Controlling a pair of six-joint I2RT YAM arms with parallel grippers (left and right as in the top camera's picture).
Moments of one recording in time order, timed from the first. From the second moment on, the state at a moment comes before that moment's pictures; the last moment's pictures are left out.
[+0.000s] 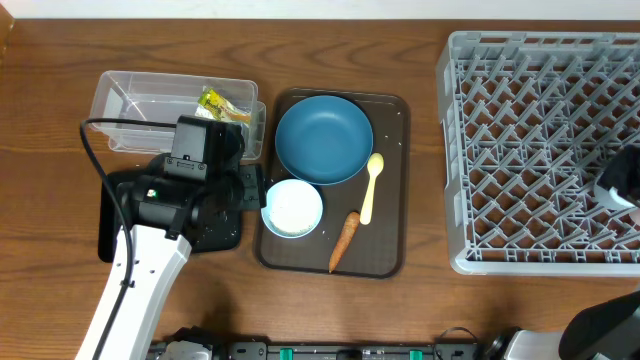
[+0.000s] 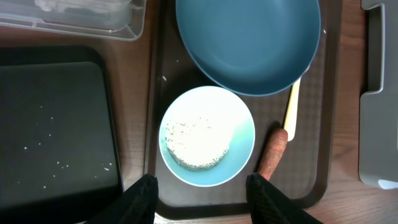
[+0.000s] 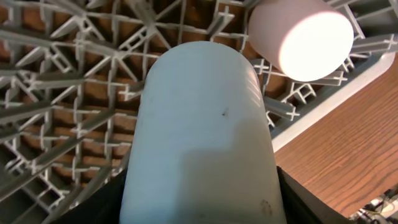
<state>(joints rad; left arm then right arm) -0.21 1.20 1.11 -0.98 0.19 -0.30 -0.56 1.56 1.45 -1.17 0.11 0.11</state>
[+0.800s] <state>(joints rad) -0.21 1.20 1.11 -0.99 0.18 -0.30 -0.58 1.56 1.26 -1.00 0.05 0.16</state>
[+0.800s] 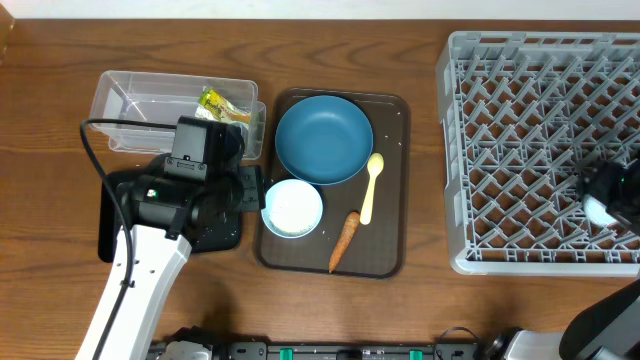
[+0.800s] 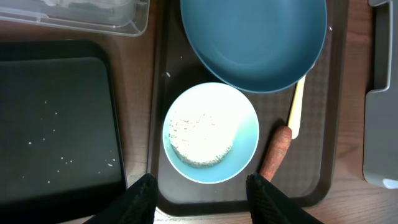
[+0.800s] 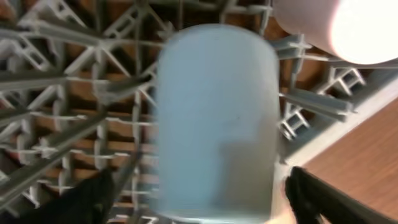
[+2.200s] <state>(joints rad) -0.21 1.20 1.11 -1.01 0.17 -0.30 0.32 1.56 1.35 -0.61 -0.30 0.01</state>
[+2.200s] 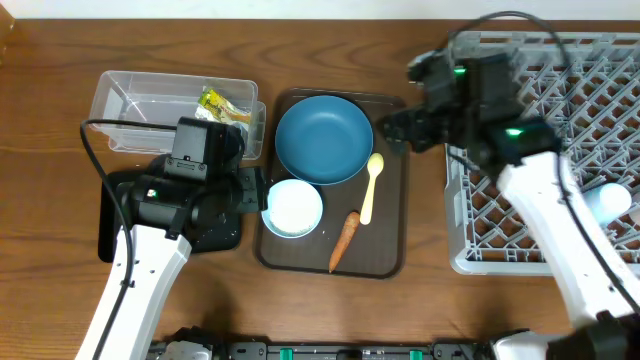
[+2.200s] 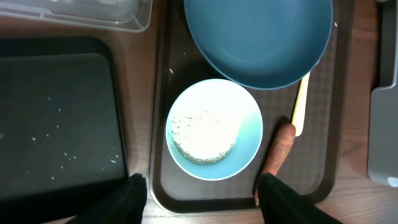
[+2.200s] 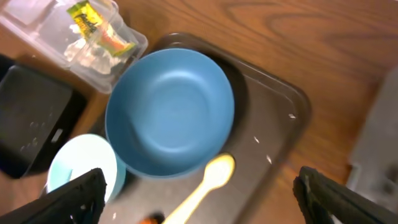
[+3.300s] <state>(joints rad) -0.21 1.20 1.11 -1.01 0.17 -0.30 0.41 2.04 1.35 -0.36 -0.04 0.35</state>
